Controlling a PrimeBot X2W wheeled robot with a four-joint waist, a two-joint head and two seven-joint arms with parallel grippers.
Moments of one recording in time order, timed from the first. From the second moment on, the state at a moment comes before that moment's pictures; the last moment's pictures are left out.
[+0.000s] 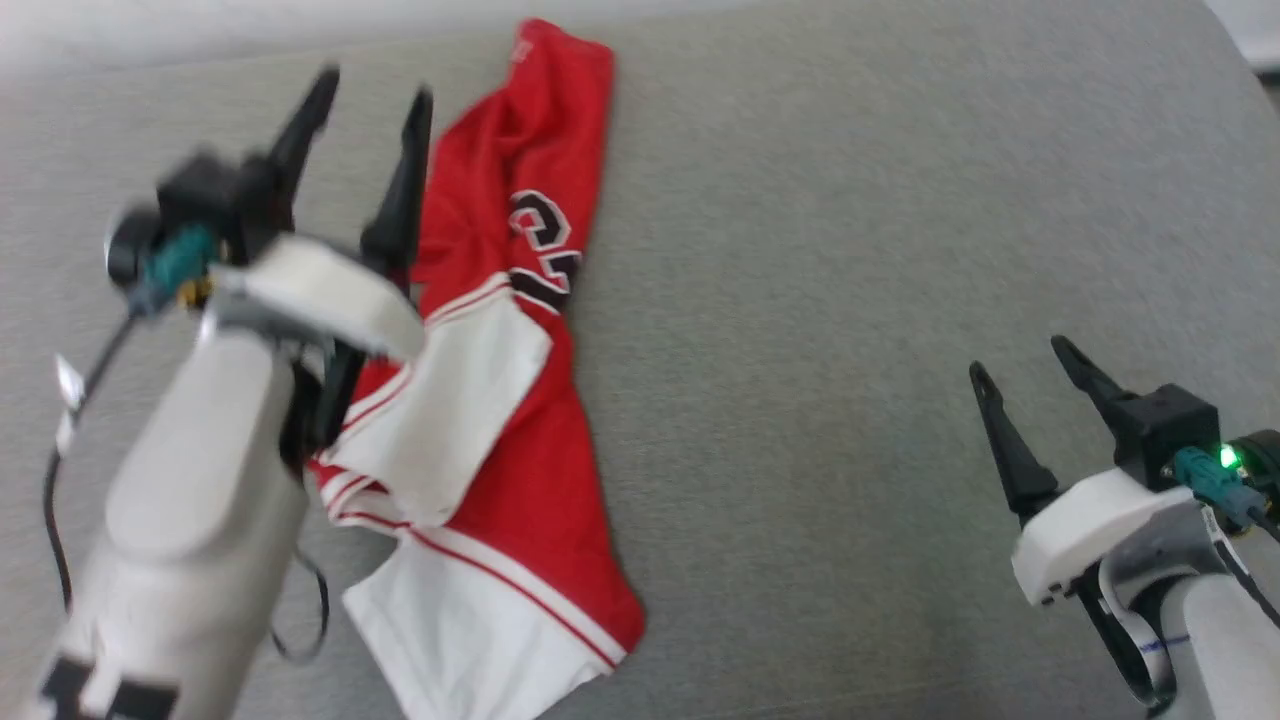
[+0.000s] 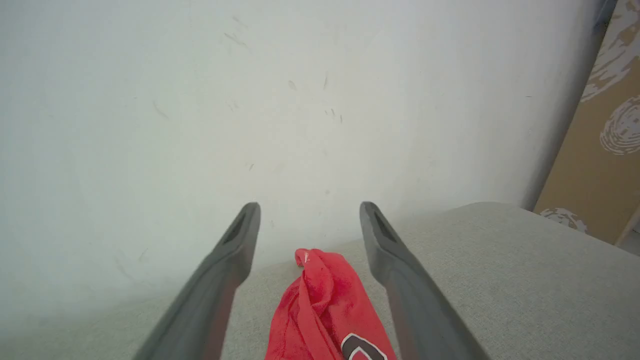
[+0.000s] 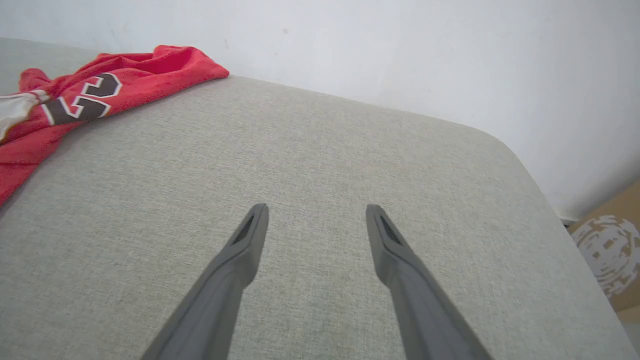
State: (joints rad) left arm -0.73 0.37 -0.41 0.43 -0.48 -0.04 -0.26; right arm -0.17 -0.22 0.08 0.05 0.10 0.13 0.05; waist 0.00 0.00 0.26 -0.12
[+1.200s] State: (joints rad) left arm -0.09 0.14 -0.29 0.05 -0.44 0.07 -0.26; right arm -0.47 -0.47 0.95 0.33 0.50 0.13 0.35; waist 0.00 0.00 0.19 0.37
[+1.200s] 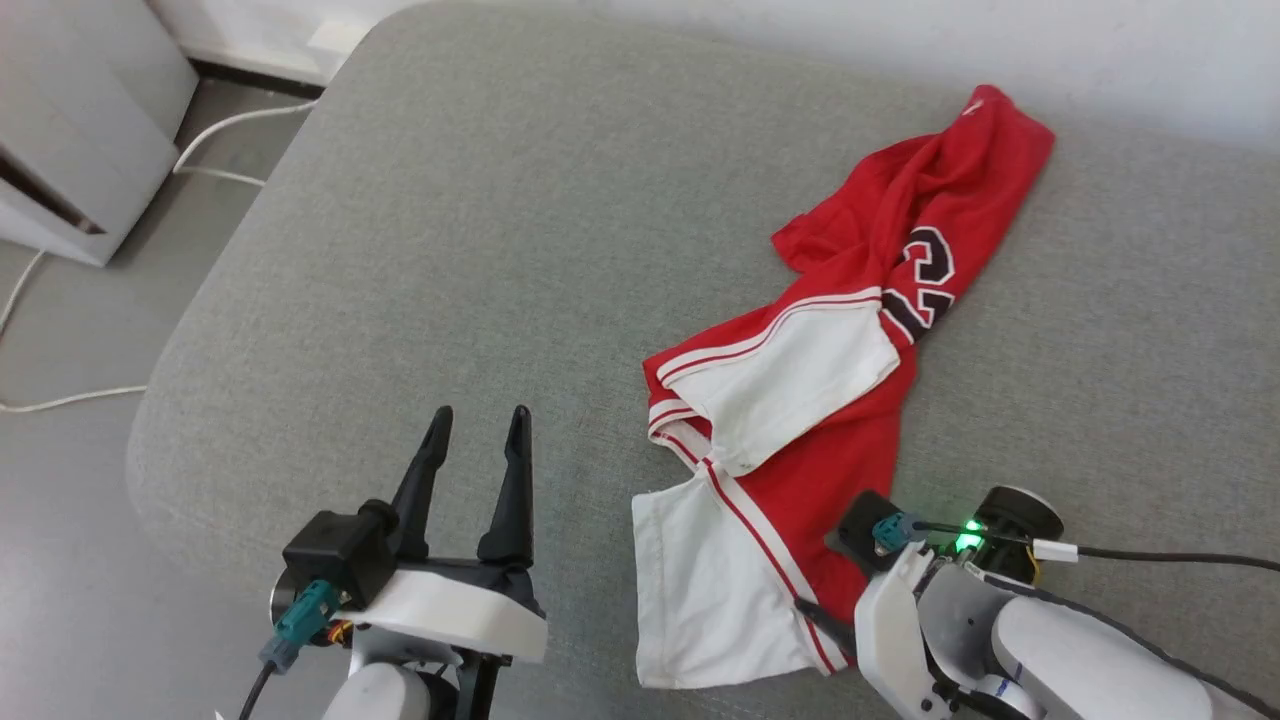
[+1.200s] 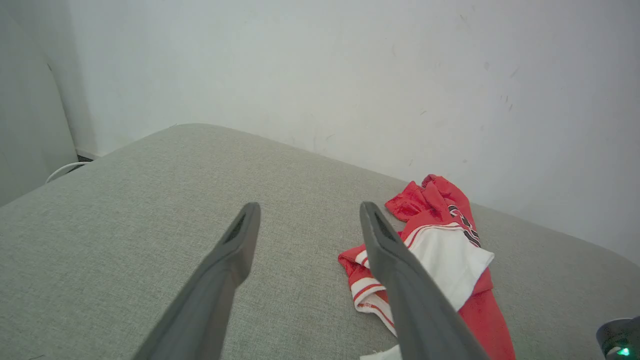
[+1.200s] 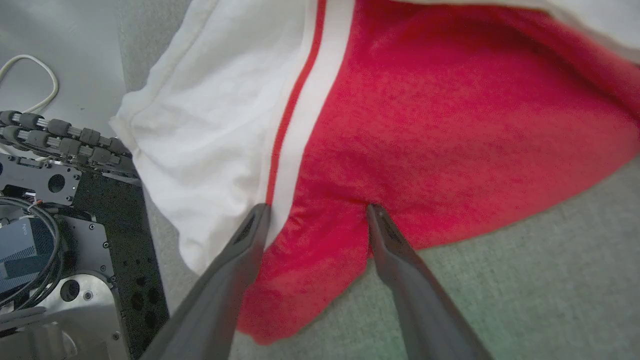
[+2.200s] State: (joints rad) left arm -0.10 0.11 -0.34 0.14 -0.35 -0.02 -0.23; right arm -0.33 -0.56 0.47 0.35 0.49 0.13 0.12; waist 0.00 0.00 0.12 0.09
